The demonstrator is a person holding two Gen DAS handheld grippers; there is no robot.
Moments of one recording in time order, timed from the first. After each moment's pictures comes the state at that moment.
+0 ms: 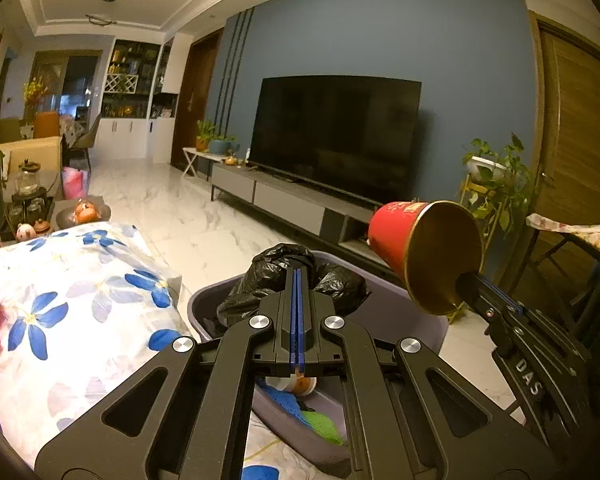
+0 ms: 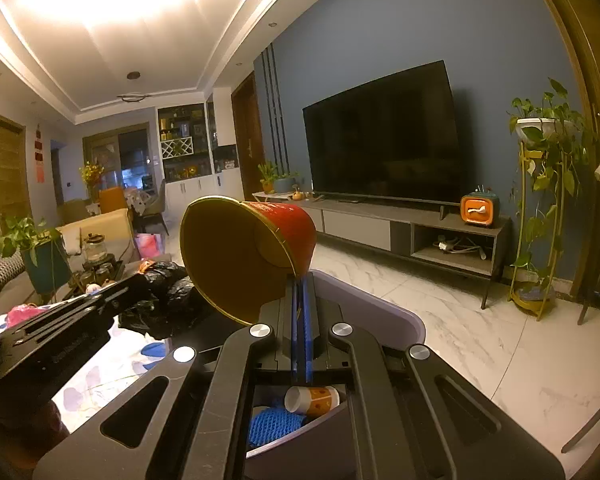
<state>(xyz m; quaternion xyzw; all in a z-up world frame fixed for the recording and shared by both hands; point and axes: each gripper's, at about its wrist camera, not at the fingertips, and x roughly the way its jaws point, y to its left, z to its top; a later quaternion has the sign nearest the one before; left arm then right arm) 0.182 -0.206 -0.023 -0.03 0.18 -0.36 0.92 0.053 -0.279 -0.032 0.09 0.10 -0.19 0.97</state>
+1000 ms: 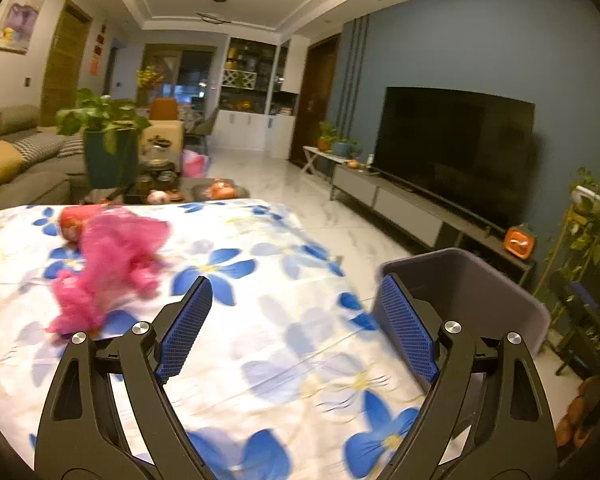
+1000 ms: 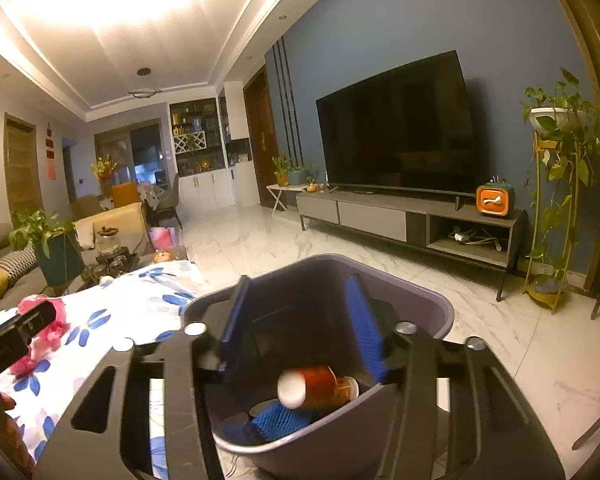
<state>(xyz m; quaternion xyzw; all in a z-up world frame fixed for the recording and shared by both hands) 0.160 -0.080 -0.043 -0.05 0.19 -0.13 0.97 0.052 -0.269 -0.043 0.09 0.11 -0.16 0.98</state>
